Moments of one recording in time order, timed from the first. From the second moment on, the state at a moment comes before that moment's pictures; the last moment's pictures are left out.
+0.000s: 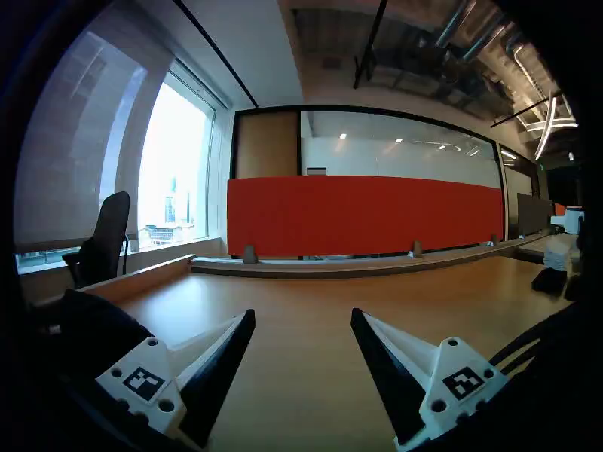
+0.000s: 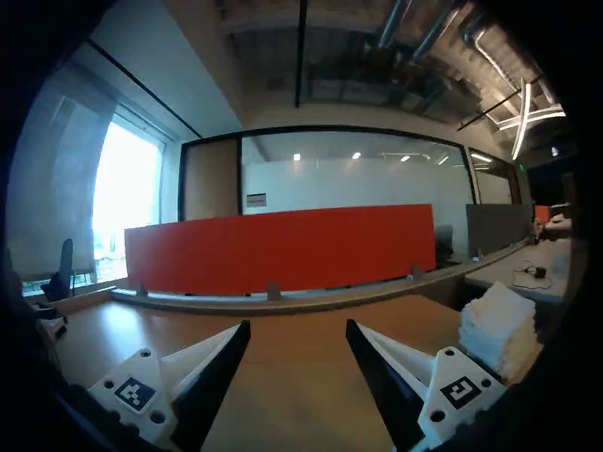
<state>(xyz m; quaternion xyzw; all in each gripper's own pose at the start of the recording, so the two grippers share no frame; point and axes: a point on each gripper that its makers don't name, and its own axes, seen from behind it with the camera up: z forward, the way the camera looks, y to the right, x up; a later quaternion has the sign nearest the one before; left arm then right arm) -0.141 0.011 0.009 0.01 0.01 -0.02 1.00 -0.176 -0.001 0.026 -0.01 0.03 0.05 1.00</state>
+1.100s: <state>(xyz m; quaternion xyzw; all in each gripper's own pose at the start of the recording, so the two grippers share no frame) -0.141 0.011 0.010 0.01 0.01 -0.02 1.00 -0.244 -0.009 0.031 0.00 0.00 0.01 1.00</state>
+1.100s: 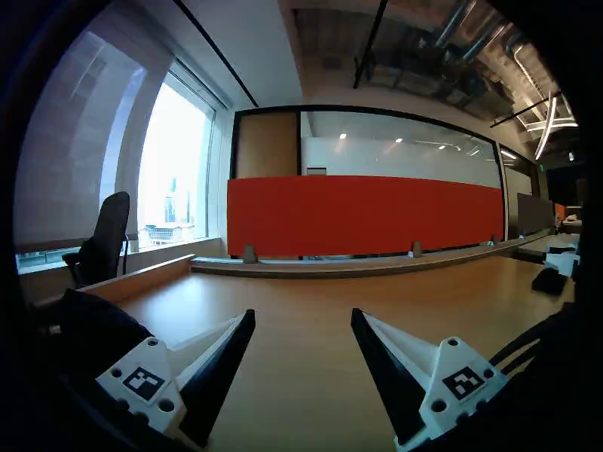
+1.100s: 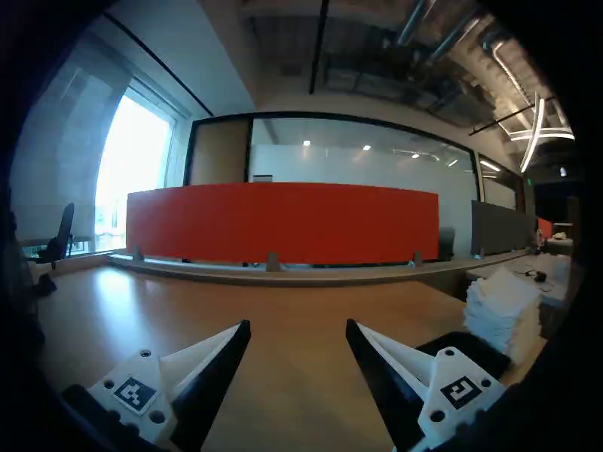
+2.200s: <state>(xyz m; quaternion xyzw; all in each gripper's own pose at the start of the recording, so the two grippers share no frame) -0.141 0.011 0.010 0.01 0.01 -0.02 1.00 -0.242 -0.008 0.026 0.00 0.00 0.02 1.00</state>
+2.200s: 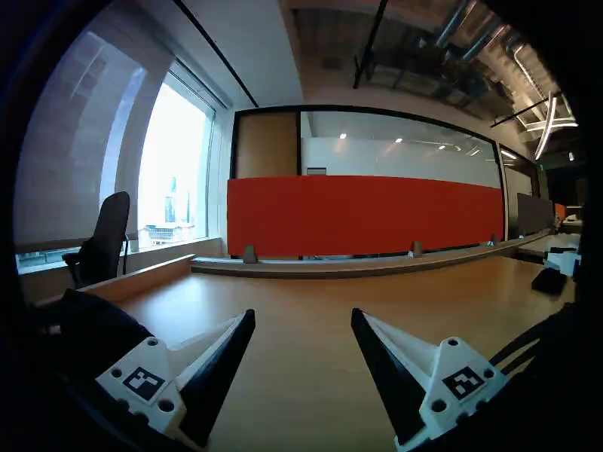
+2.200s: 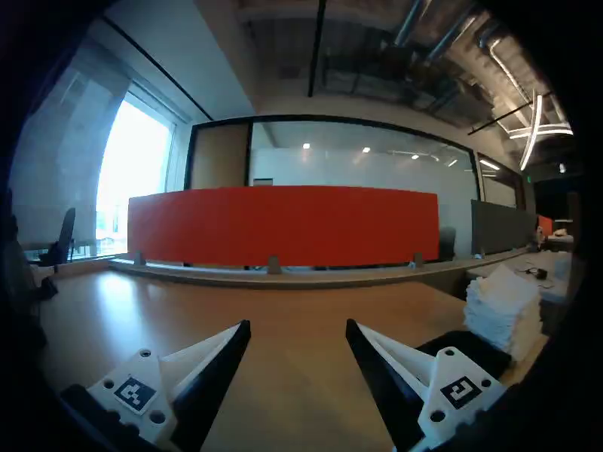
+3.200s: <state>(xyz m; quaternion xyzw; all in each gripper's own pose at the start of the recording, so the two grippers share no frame) -0.136 0.011 0.007 0.01 0.01 -0.02 1.00 -0.243 -0.008 0.026 0.00 0.00 0.02 1.00</state>
